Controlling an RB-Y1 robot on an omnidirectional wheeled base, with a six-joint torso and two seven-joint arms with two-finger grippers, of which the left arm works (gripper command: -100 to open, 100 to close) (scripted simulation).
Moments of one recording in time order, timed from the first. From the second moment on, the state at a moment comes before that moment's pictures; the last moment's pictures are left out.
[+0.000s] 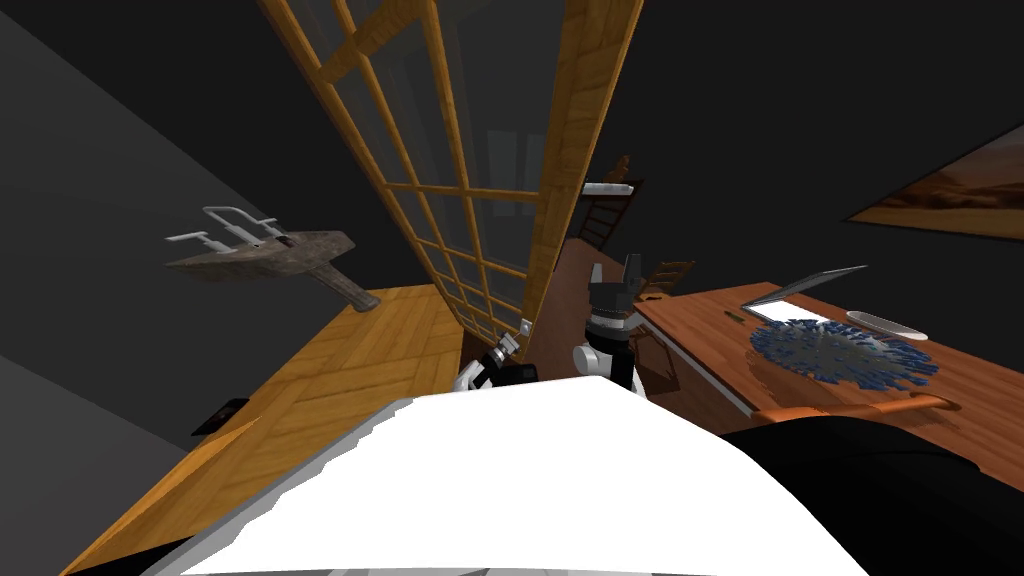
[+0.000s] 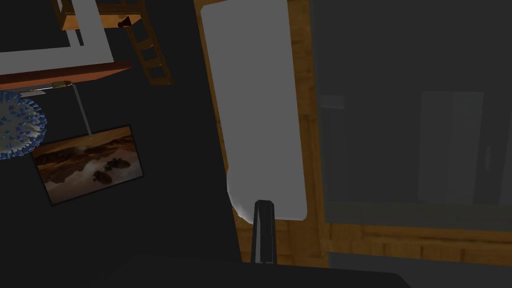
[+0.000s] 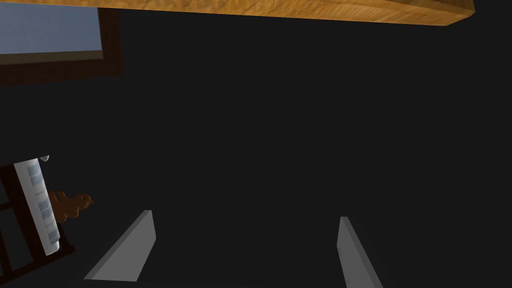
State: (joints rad) arm 0.06 0.00 -0.50 -1.00 -0.67 -0.59 -1.25
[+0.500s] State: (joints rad) arm 0.08 0.02 -0.50 -1.00 -0.66 -0.61 -1.25
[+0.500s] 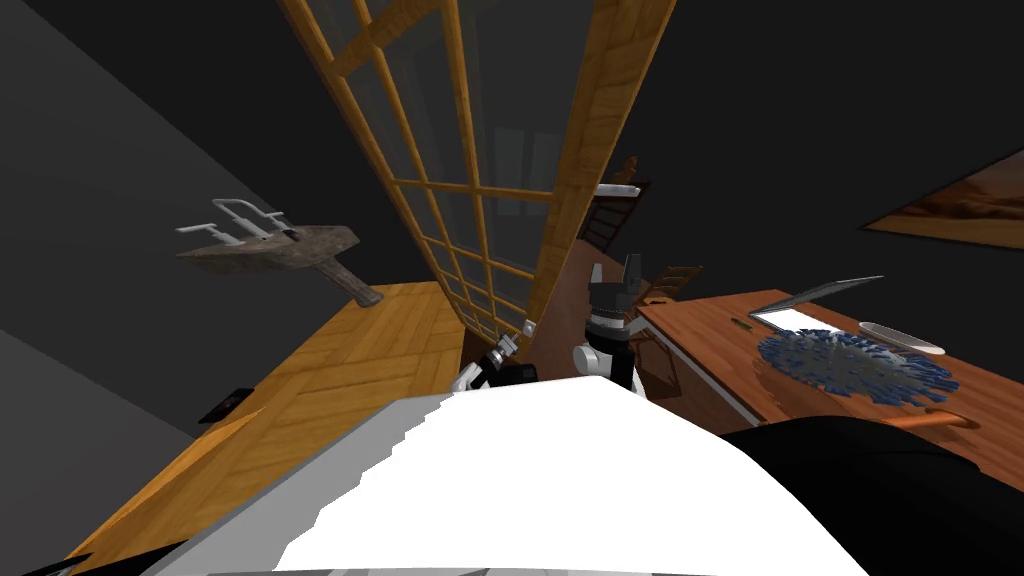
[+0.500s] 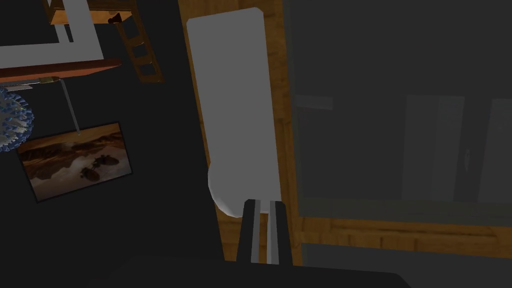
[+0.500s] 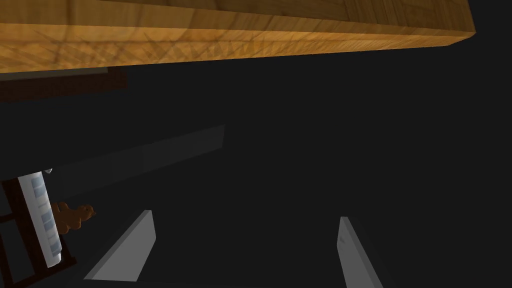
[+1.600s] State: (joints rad) arm 0.27 0.09 -0.50 -1.05 -0.59 -0.85 -1.21
